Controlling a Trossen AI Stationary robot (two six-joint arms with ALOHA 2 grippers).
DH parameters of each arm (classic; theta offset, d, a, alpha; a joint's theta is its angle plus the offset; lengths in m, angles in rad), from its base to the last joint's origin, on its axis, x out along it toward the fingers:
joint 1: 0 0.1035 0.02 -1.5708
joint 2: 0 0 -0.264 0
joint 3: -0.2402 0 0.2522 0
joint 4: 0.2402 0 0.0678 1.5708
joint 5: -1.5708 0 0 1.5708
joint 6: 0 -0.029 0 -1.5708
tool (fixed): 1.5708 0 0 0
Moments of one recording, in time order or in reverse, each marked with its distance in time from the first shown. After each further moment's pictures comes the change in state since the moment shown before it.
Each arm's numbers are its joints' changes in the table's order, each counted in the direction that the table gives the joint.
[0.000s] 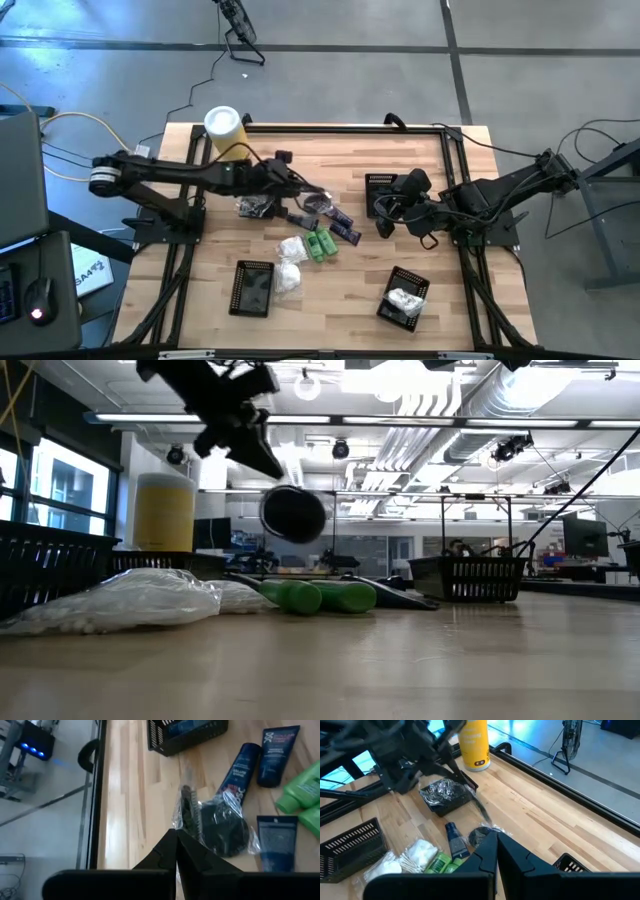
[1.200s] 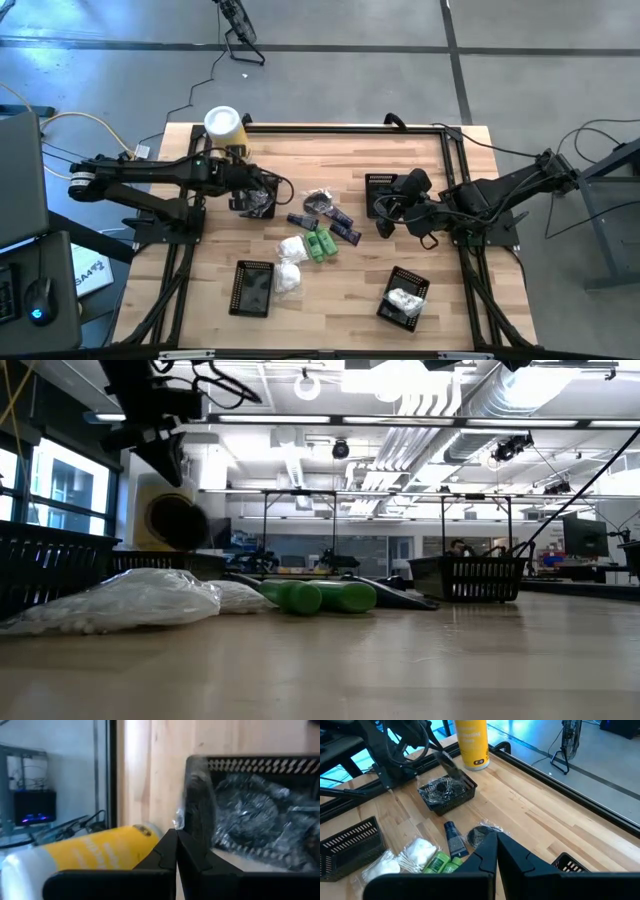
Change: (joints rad) left arm 0.000 -0.202 0.000 0.697 0.303 0.265; right arm 0.000 0.000 0.000 0.008 0.000 0.001
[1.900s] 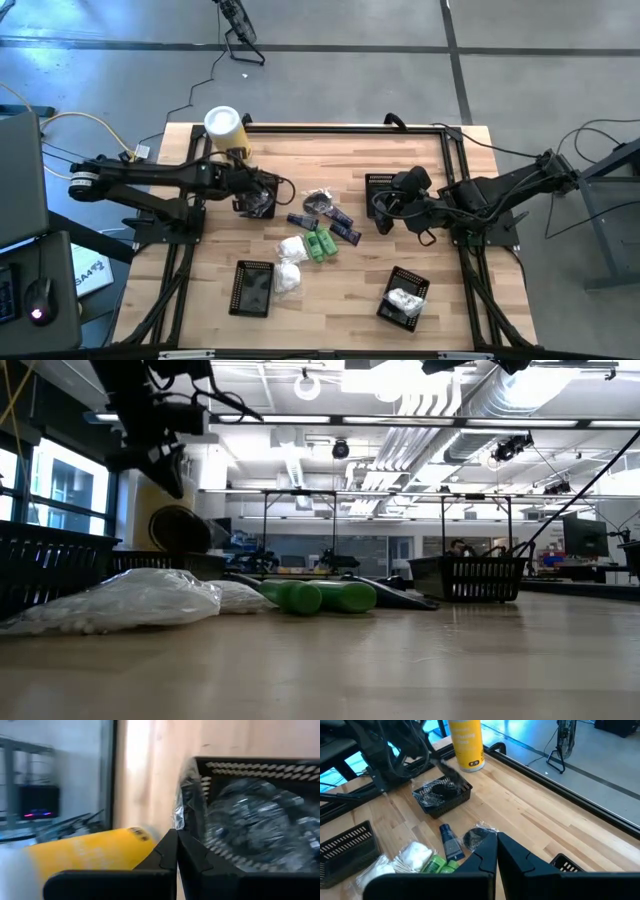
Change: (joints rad) left arm 0.000 0.005 0.100 -0.130 0.022 0.034; right arm -0.027 0.000 0.000 -0.001 0.004 0.000
